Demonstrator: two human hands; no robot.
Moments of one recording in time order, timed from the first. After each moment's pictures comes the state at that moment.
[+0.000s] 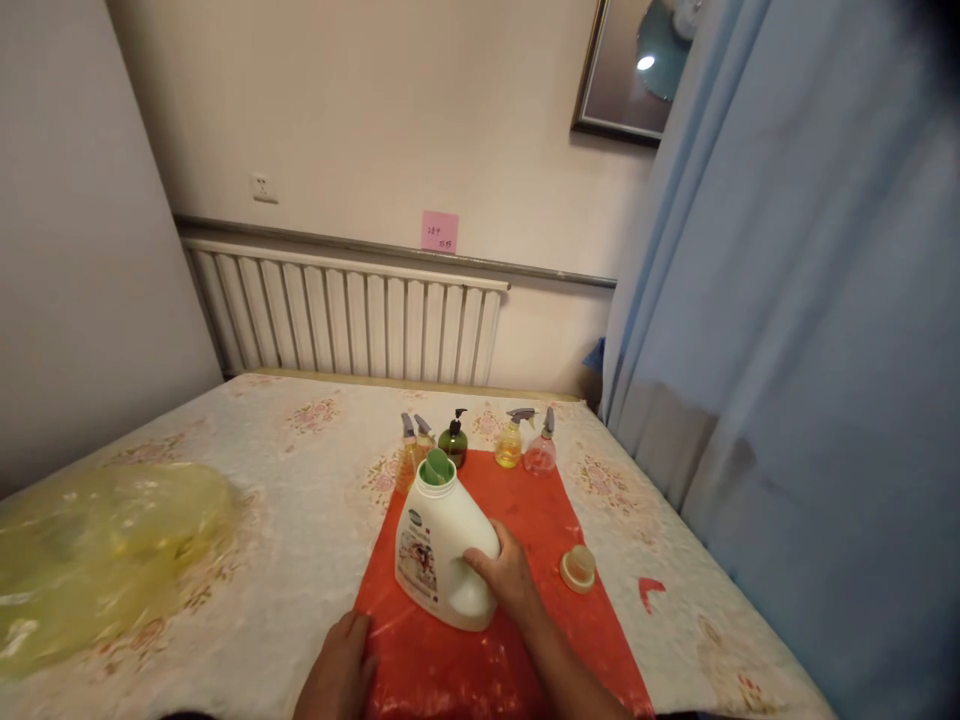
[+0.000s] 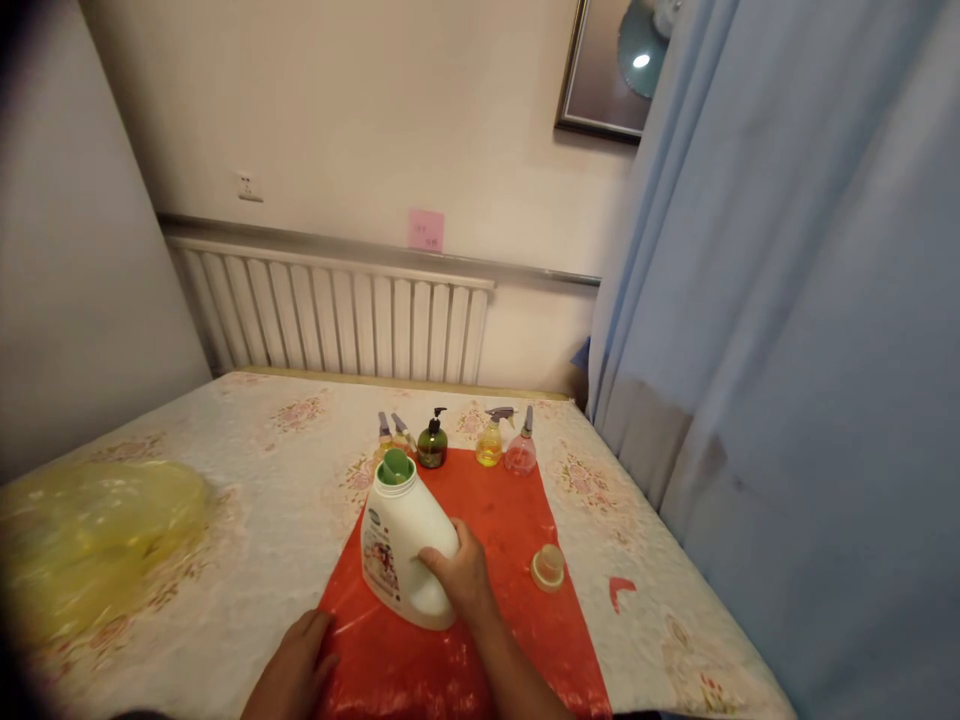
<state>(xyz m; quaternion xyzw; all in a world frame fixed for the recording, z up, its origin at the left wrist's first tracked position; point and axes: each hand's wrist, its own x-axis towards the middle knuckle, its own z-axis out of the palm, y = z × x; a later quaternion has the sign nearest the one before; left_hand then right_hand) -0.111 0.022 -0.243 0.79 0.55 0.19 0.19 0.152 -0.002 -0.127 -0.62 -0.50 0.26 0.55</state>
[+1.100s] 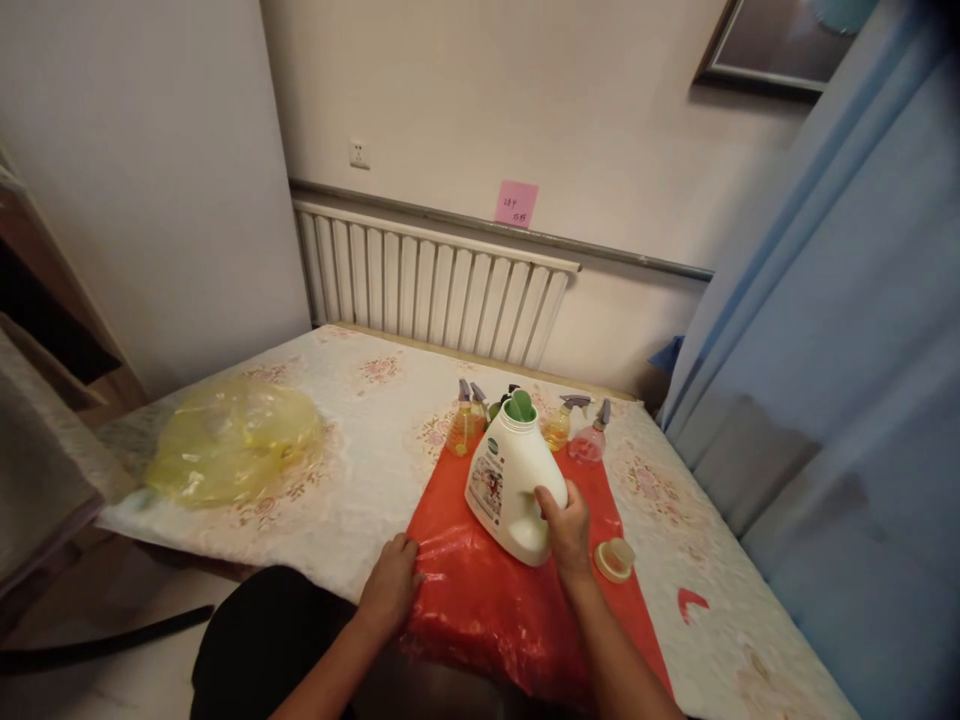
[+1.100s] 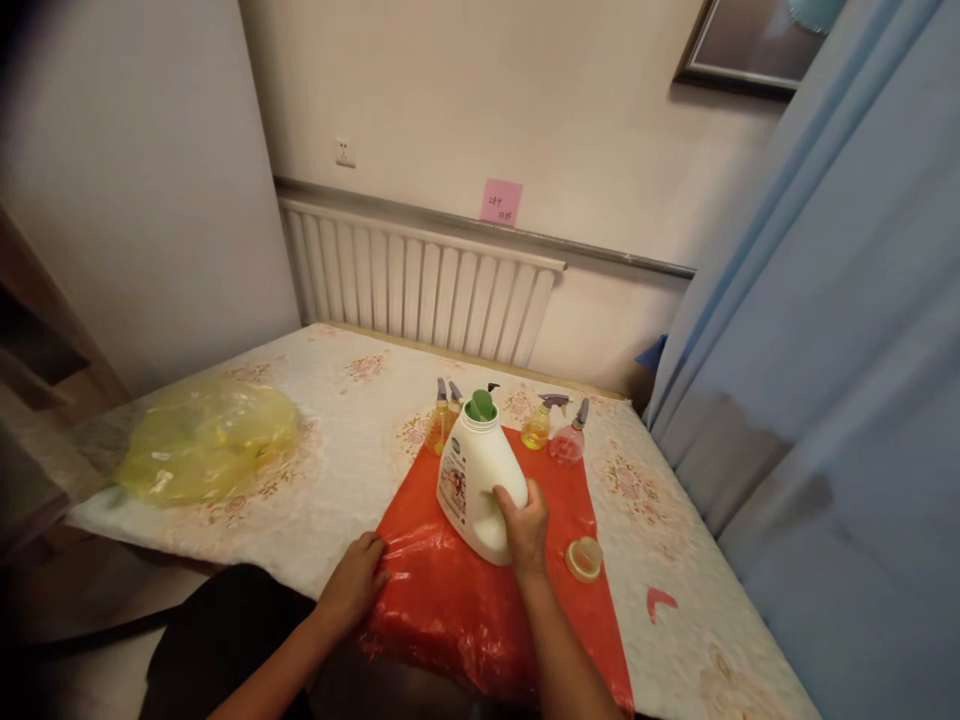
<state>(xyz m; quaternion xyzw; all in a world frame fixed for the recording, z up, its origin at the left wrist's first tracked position) -0.105 0.005 -0.221 0.77 0.58 0.18 0.21 0.163 0.001 -0.115 -0.65 -0.47 0.16 0.57</state>
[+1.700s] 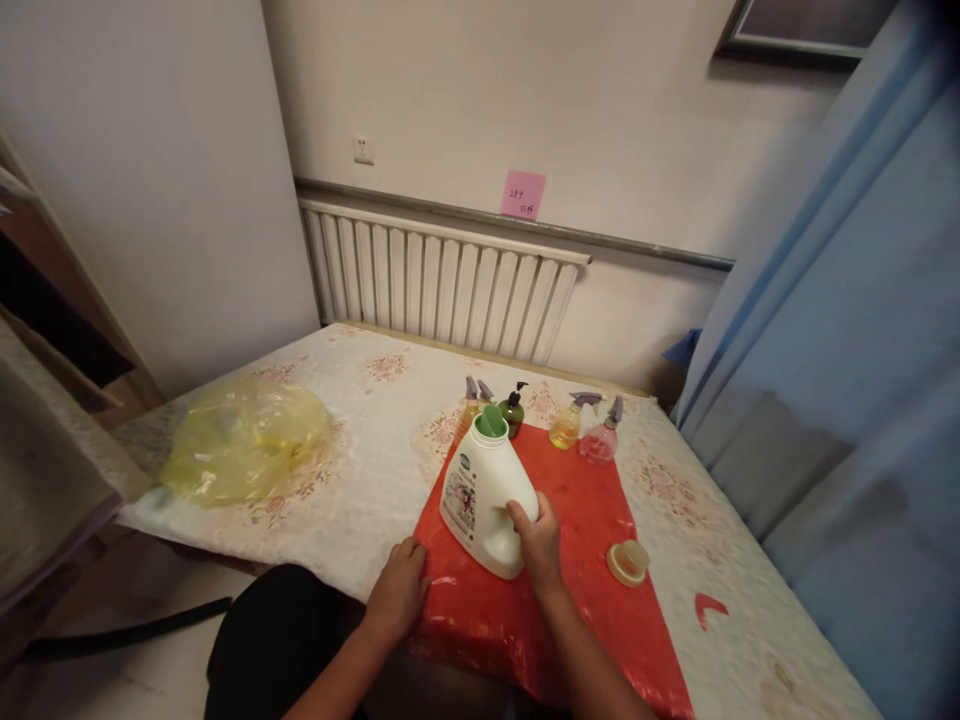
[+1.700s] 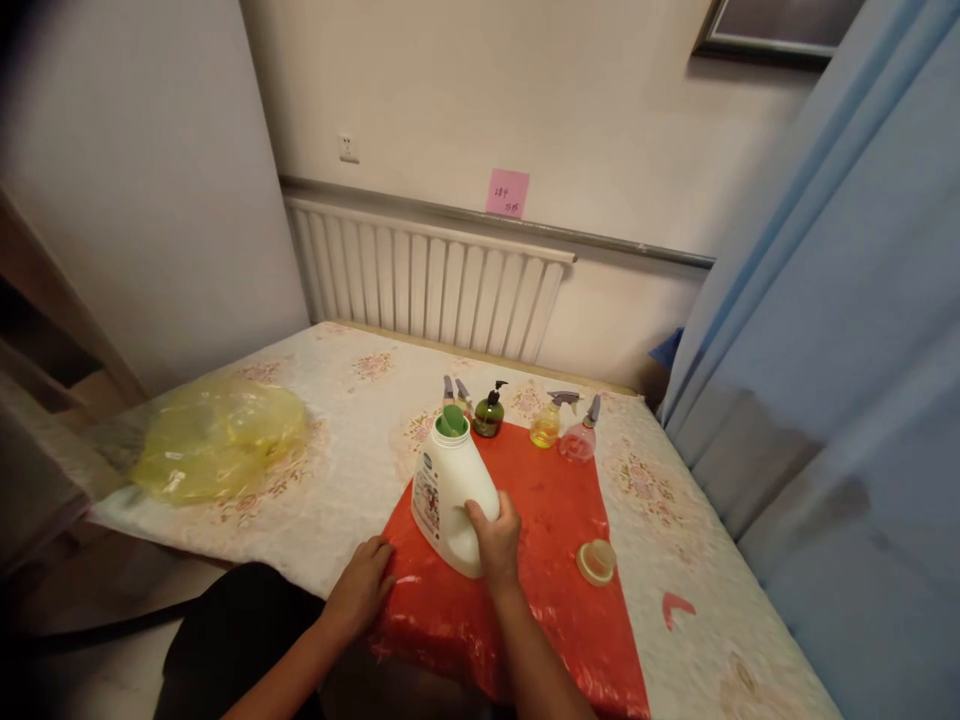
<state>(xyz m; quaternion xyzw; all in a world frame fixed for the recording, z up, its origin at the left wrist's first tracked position) -0.107 0.001 -0.226 0.78 0.57 0.18 0.20 0.119 0.009 -0.152 -0.62 -0.49 0.22 0.57</state>
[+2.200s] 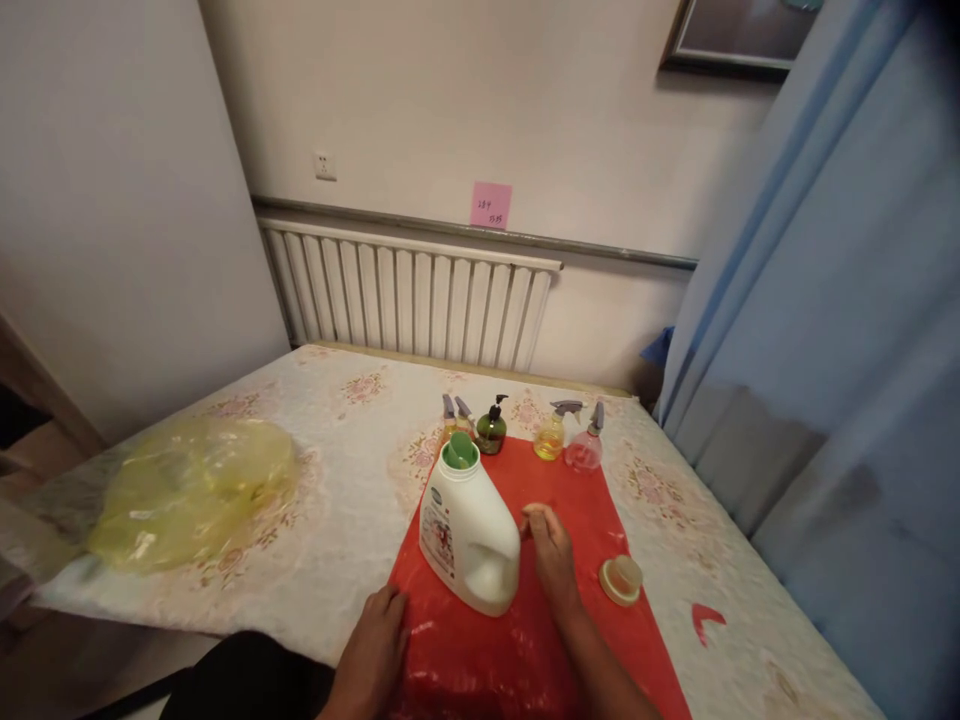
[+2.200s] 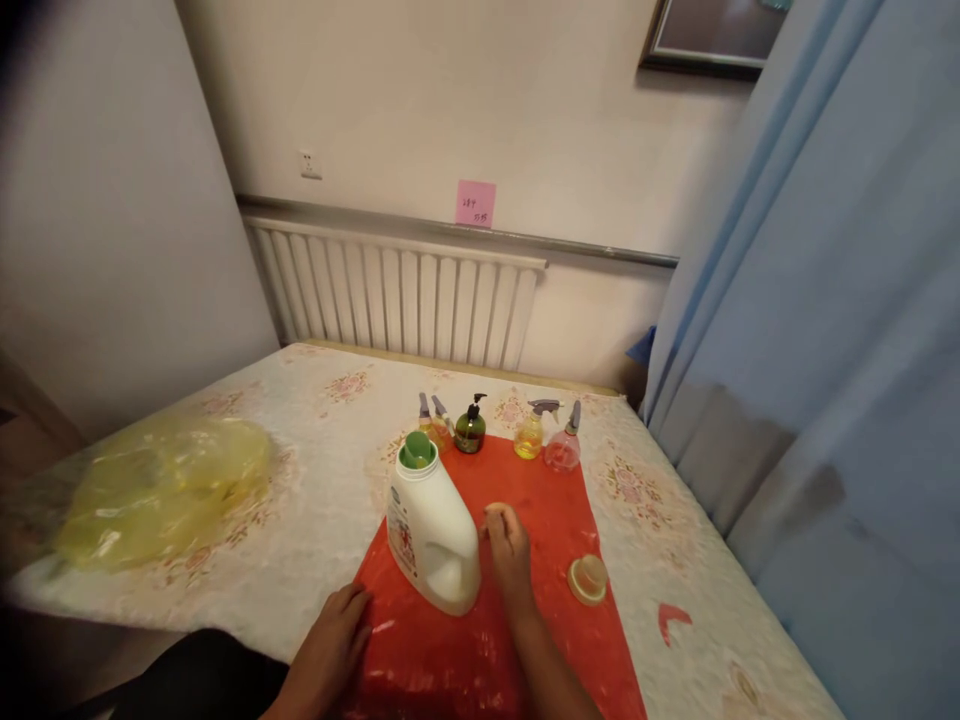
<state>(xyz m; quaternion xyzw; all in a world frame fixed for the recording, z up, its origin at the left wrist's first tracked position) -0.111 0.003 -0.243 0.79 0.57 0.17 0.16 0.164 0.022 -0.151 -0.56 -0.48 0.28 0.62</state>
